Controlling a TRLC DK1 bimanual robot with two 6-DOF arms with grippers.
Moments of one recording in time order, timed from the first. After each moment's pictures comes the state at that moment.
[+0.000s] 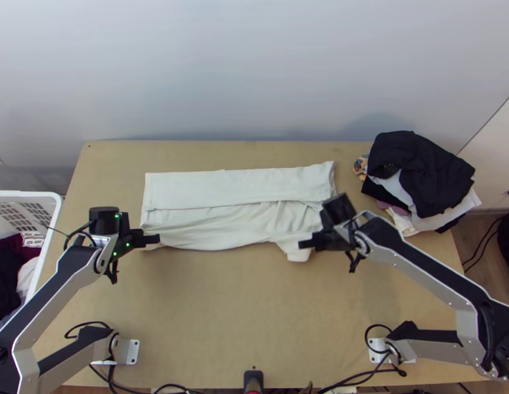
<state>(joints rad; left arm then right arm) -0.07 1.13 0.64 -0.35 -0.02 -0.18 0.56 1.40 0.94 -0.63 -0.07 0.37</state>
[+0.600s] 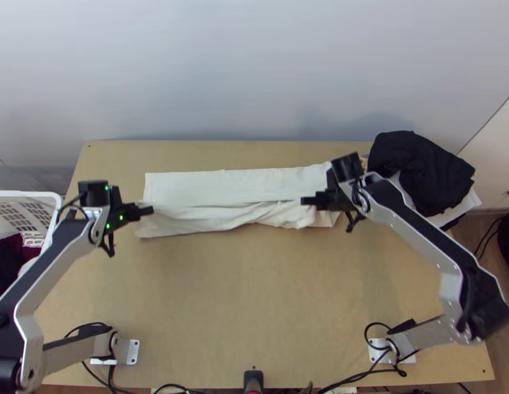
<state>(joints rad) 0.01 1.32 0.88 -0.34 0.03 -0.20 0.42 1.61 1.27 -0.64 -0.06 0.33</state>
